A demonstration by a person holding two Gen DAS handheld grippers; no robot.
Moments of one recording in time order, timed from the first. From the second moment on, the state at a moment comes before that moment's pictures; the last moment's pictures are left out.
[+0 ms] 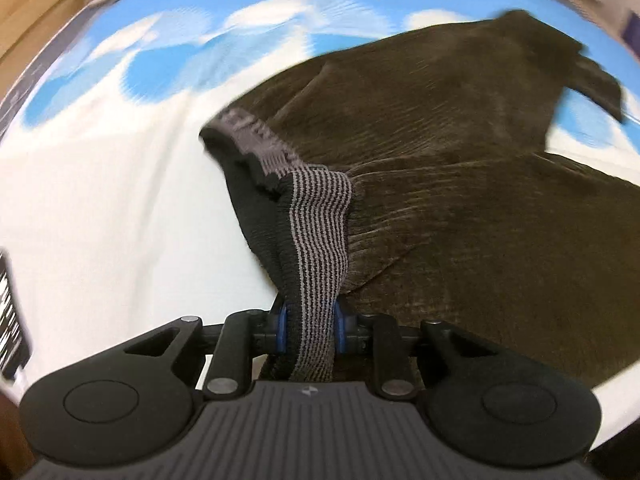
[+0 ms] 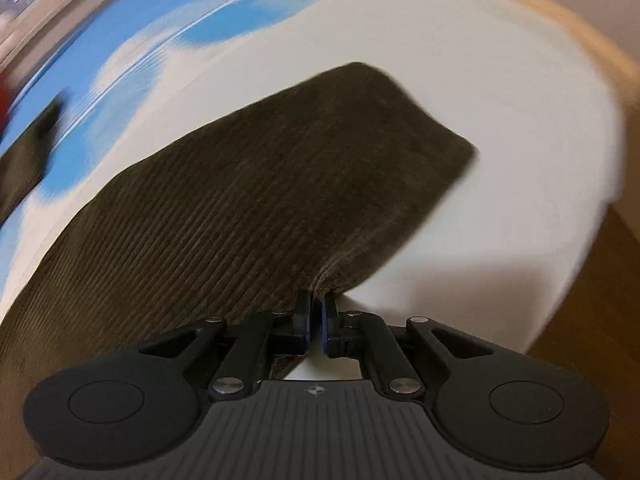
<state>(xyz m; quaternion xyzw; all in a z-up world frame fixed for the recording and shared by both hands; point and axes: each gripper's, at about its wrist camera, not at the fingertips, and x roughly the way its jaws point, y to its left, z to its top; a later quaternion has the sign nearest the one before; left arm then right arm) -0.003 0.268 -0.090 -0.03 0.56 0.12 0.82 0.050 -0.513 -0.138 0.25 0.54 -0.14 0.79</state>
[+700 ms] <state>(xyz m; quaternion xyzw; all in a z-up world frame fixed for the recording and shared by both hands) 0.013 0.230 -0.063 0.01 0.52 0.13 0.84 0.029 -0.596 -0.152 0.42 0.41 -0.27 0.76</state>
